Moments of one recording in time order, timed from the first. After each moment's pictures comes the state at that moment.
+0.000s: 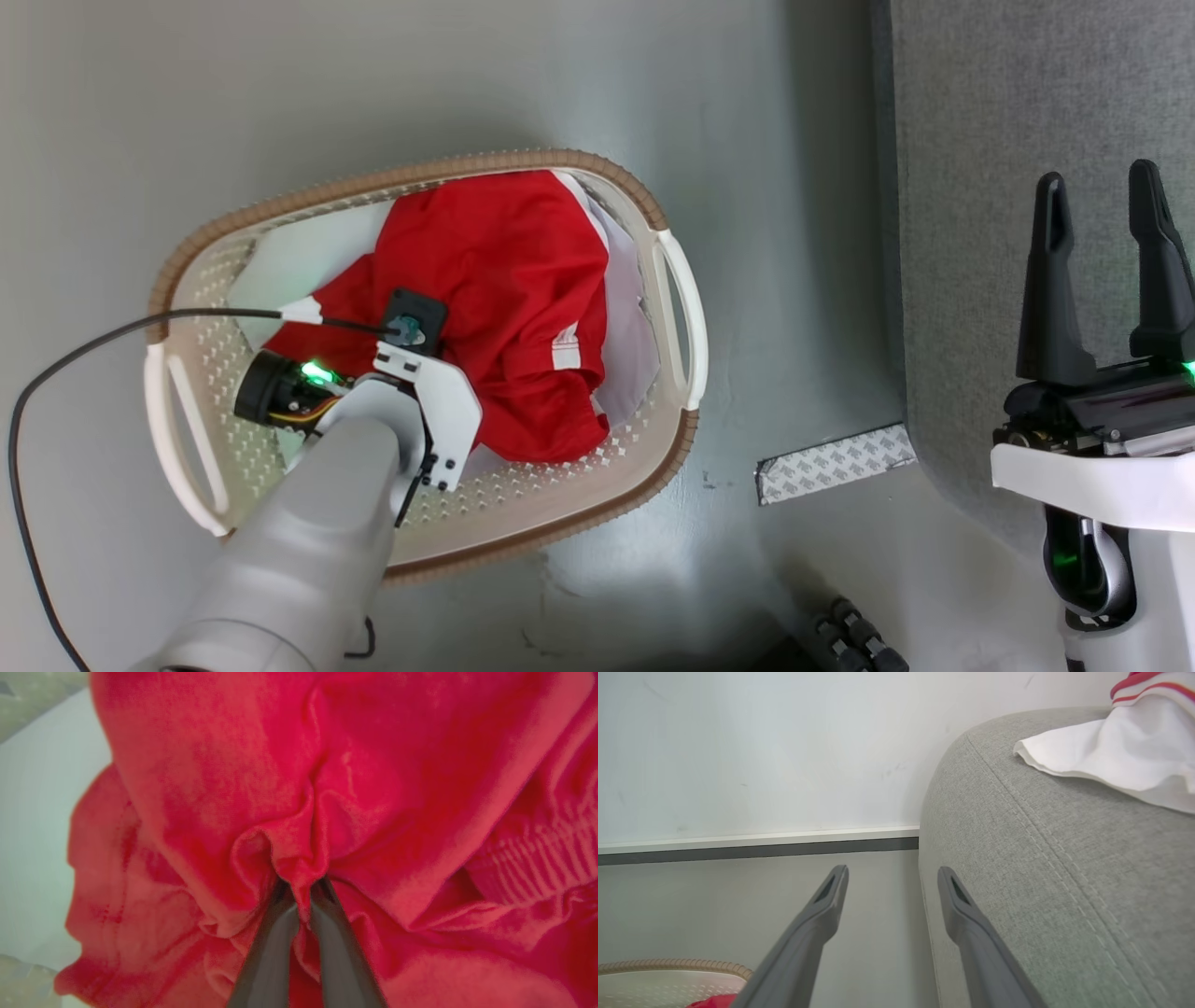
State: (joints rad) left arm -0.98 0.09 -0.65 1.25 -0.24 0.04 -0.07; right arm -0.39 -0.05 0.05 -0.09 0.34 0.13 -0.26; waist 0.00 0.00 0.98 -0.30
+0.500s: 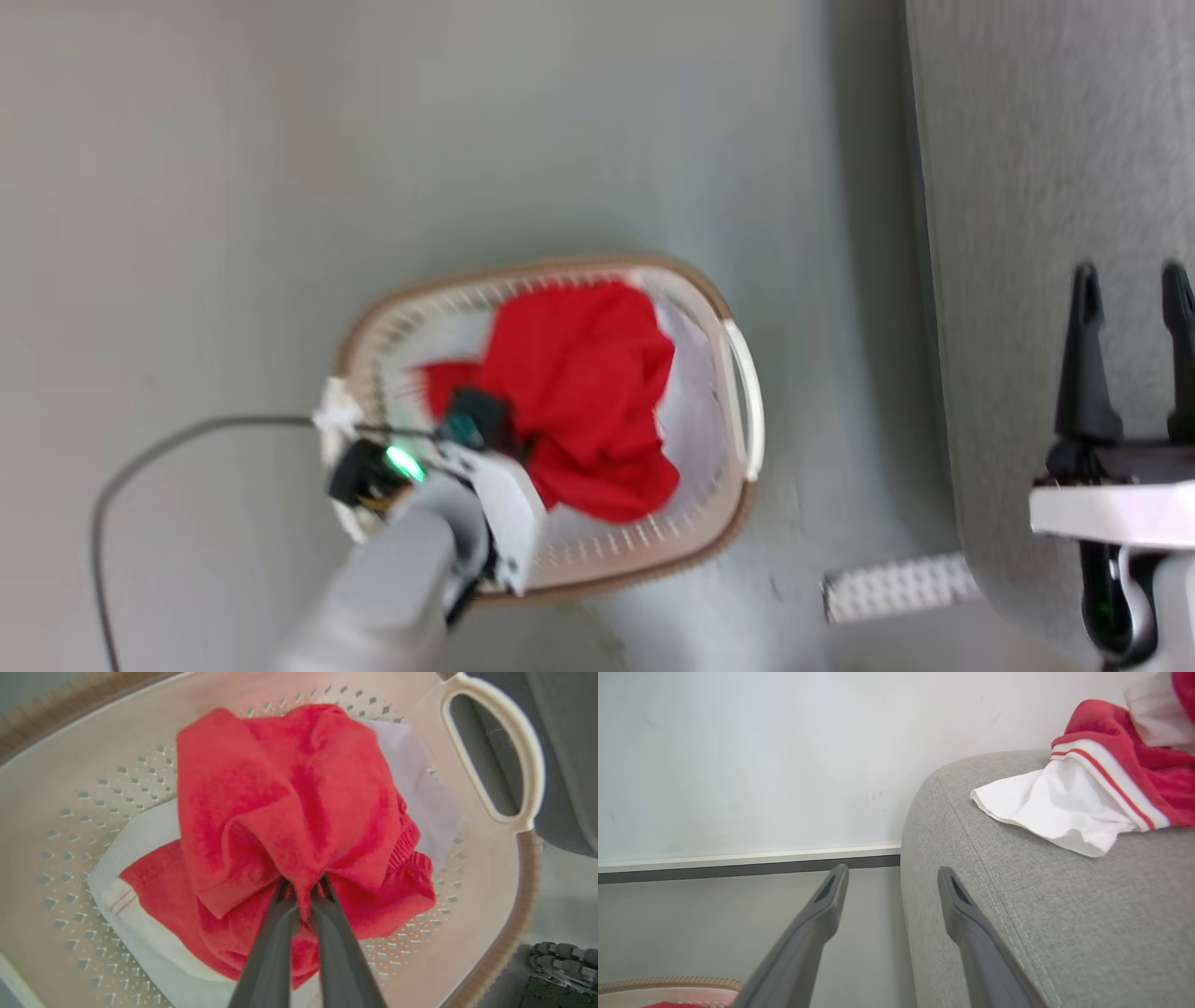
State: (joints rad) left arm -0.80 0.05 -0.71 1.13 -0.35 -0.10 -0.17; right arm -0.32 -0.05 -0.09 0.08 0.24 0.13 -0.26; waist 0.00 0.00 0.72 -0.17
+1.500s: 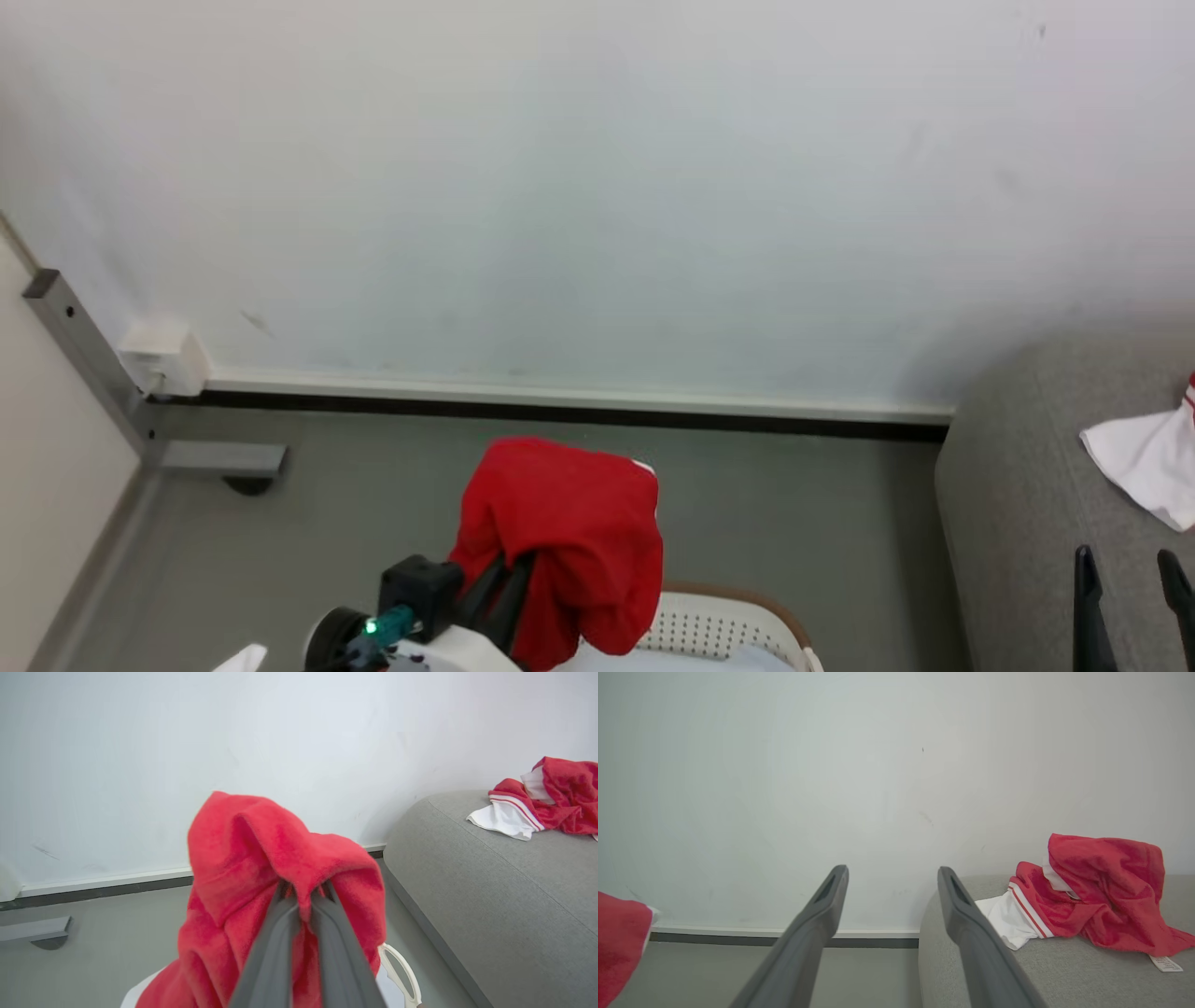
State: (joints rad) left arm -0.28 0.27 -0.71 0.31 -0.52 0.16 -0.20; right arm 0.08 -0.05 -0.18 0.11 0.15 0.13 -0.26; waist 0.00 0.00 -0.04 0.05
